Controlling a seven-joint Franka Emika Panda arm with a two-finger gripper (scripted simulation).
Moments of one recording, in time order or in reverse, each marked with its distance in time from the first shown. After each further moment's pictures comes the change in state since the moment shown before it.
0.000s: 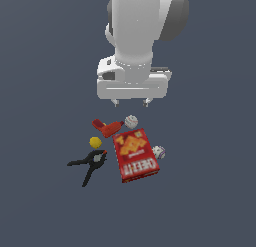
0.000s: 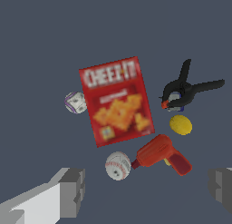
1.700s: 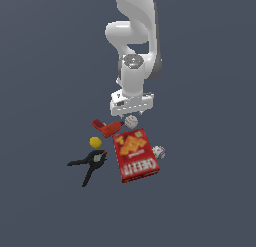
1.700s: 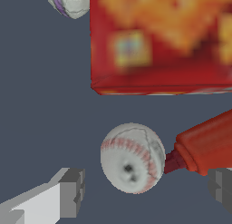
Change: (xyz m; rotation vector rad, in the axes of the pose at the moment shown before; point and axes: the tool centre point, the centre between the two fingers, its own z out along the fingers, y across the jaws) arm -0.112 -0.013 0.199 0.007 0.022 -0.223
